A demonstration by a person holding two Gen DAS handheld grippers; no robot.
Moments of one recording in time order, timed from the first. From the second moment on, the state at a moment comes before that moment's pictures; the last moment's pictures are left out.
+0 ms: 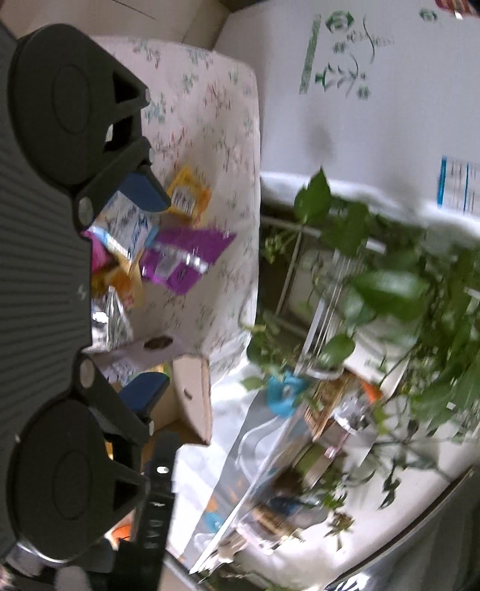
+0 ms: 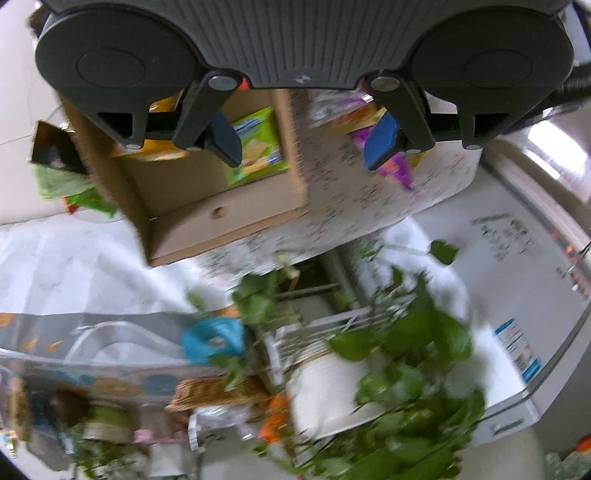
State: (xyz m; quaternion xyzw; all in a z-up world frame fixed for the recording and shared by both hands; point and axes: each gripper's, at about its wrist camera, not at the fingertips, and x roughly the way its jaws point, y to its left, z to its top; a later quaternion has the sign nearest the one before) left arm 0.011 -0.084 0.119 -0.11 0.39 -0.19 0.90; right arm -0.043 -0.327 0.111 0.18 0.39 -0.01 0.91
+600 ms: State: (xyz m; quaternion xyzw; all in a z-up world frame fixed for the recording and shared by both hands) left arm 0.016 -0.038 0.100 -0.12 0.42 -0.16 0.88; right arm -0.008 -0.269 0.047 0.17 0.49 0.02 0.85
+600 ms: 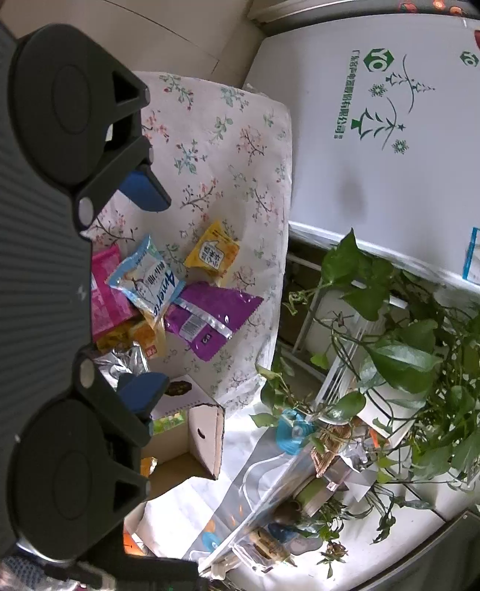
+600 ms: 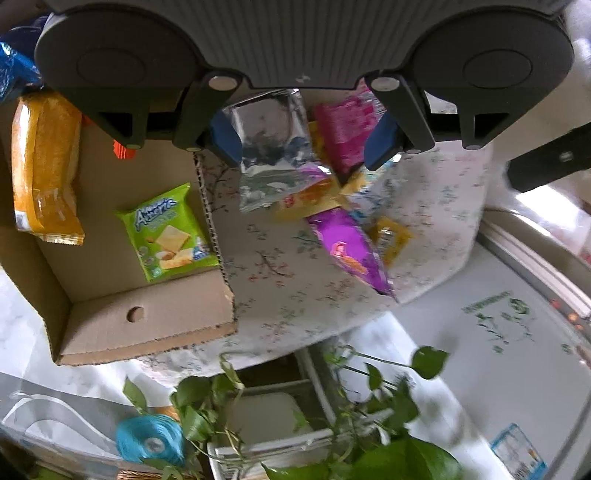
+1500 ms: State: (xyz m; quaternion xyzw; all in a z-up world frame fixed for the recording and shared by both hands) left arm 0.002 -0.045 0.030 0.04 0.46 -0.22 0.86; right arm 0.009 -0.231 0.011 0.11 0.55 0.01 0.83
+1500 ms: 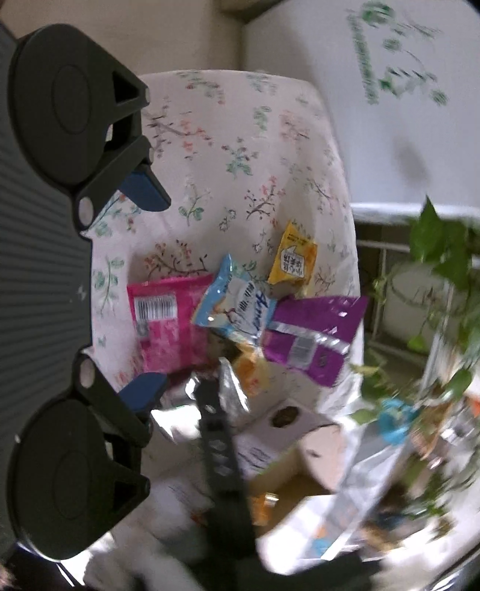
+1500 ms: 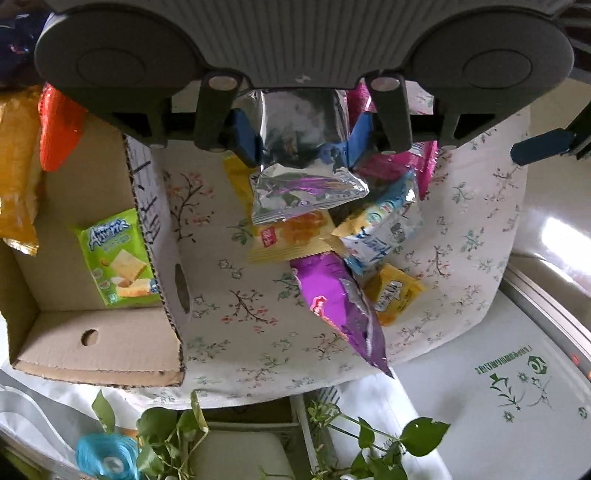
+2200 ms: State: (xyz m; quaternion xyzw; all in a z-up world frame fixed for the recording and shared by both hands) left arm 0.013 -0.097 -0.007 0.05 0.47 -0.22 0.85; right arm 0.005 -0.236 0.014 0.12 0.55 -0.02 0.83
